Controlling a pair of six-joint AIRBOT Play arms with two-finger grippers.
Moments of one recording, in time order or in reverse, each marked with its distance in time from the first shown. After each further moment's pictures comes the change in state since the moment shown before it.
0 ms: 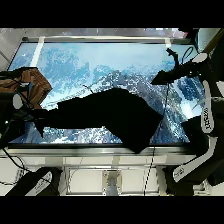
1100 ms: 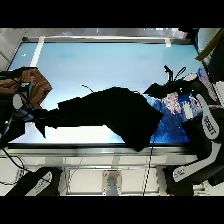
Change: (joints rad) left arm 0.000 0.000 0.000 0.000 -0.002 0.006; right arm 0.015 0.071 -0.426 0.153 -0.327 -0.068
